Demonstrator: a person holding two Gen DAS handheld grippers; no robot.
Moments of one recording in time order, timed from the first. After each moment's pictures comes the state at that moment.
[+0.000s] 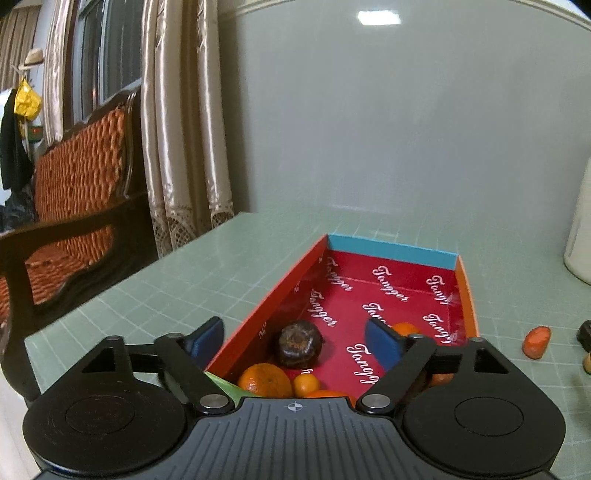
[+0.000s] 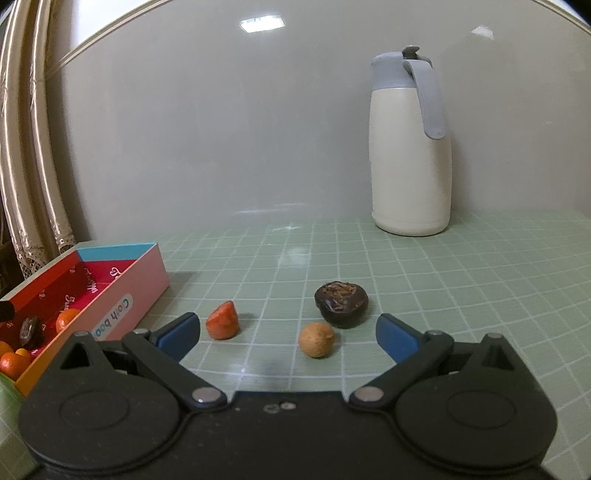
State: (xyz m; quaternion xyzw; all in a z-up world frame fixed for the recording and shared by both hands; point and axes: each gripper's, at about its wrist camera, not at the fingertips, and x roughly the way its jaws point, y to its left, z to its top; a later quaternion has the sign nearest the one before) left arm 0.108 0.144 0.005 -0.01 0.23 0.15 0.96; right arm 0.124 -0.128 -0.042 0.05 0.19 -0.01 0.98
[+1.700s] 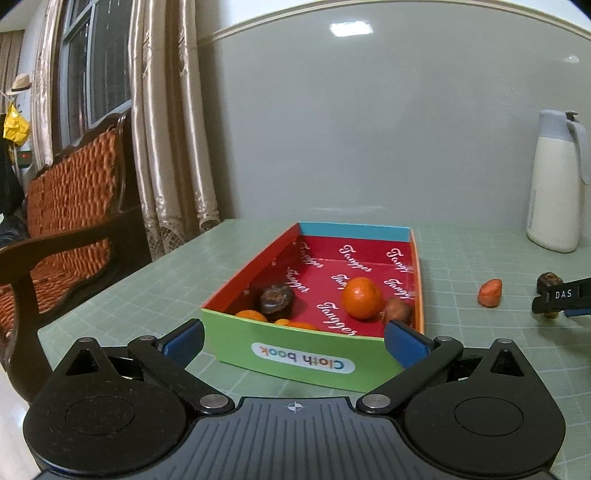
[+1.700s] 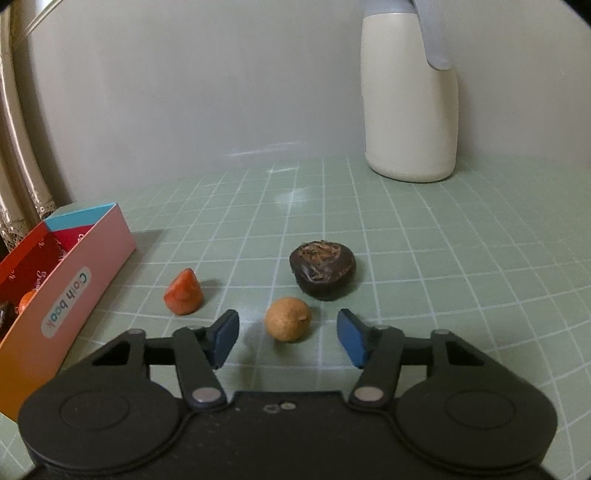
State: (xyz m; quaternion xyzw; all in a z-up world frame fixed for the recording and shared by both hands) left arm 0.041 0.114 -0.007 0.02 0.21 0.13 0.97; right arm 0.169 -0.147 -0.057 0.06 0.30 0.00 0.95
